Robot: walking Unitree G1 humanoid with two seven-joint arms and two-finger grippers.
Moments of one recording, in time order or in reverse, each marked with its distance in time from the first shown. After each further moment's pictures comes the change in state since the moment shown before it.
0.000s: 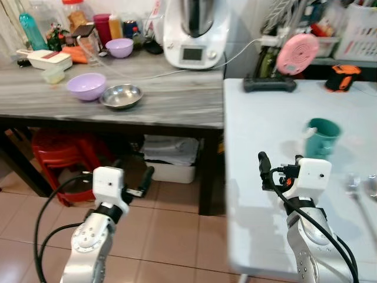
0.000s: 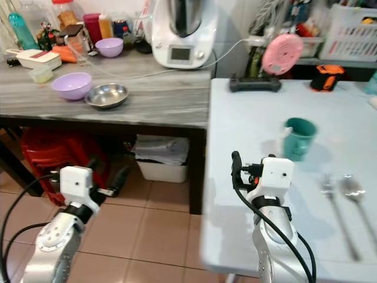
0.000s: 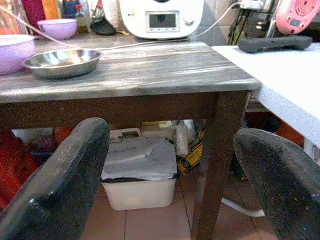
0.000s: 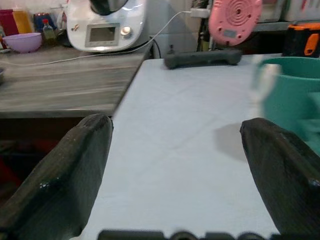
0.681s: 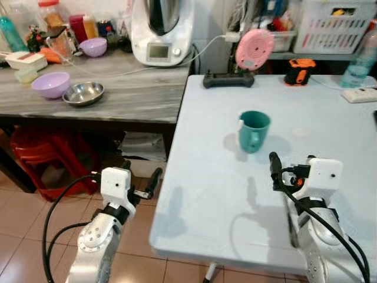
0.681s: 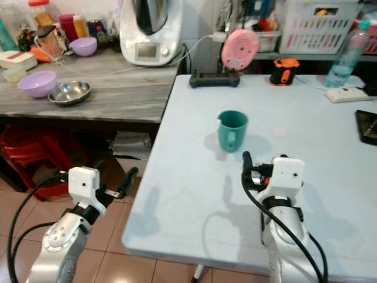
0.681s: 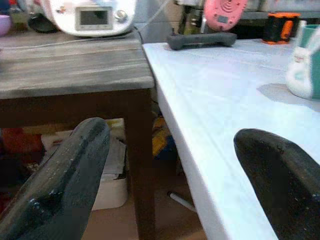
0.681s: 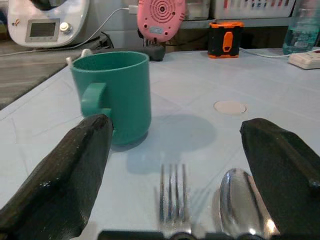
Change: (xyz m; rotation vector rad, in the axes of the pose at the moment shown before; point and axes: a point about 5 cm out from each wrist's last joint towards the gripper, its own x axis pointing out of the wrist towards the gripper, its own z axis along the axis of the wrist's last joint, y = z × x) left arm -0.002 -0.009 -0.002 -0.018 0.008 -0.076; right arm -0.004 -0.013 -0.002 -0.033 0.017 -0.028
